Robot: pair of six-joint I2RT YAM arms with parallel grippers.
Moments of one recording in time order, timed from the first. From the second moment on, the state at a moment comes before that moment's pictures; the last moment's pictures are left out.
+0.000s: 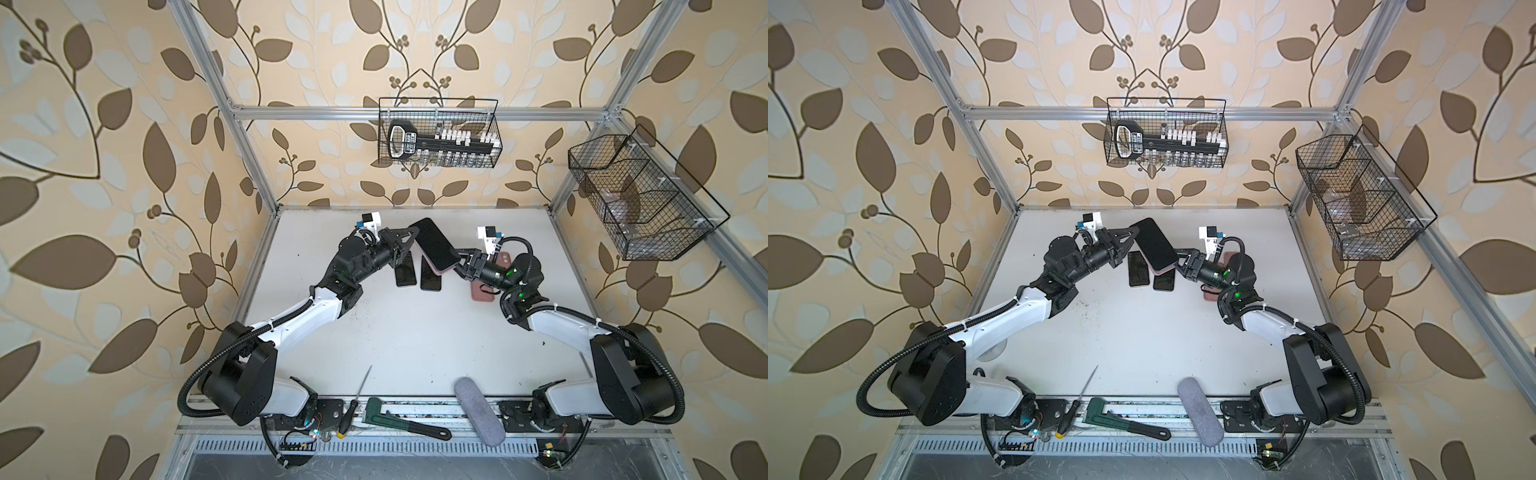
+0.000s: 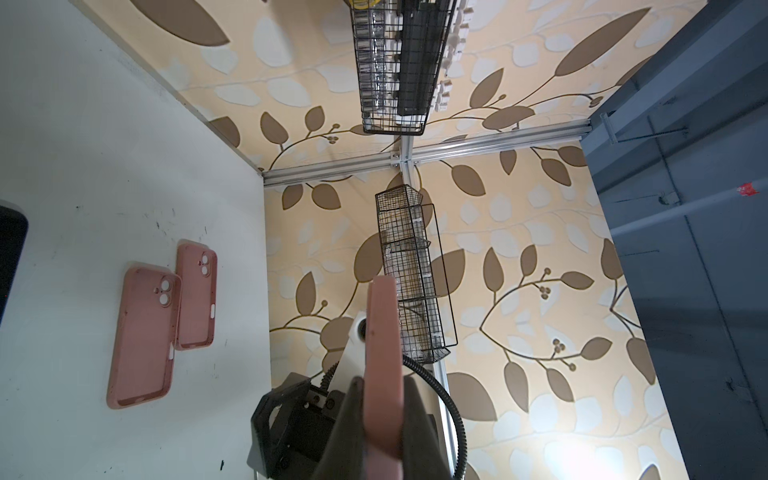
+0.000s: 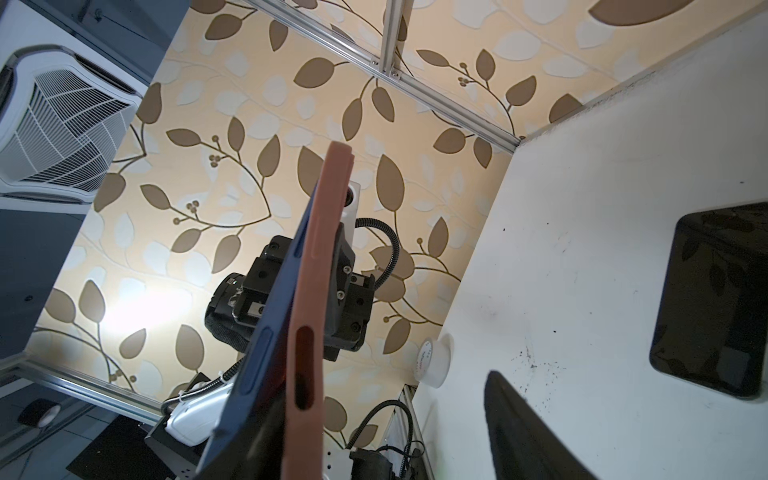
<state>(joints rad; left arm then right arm) -0.52 1.39 0.88 0.63 0.37 -1.45 0.30 1.40 0.61 0.95 -0.76 1.21</state>
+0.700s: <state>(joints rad) -0.52 1.48 0.92 0.68 0.39 -1.44 0.29 1.34 0.54 0.99 -0.75 1.39</state>
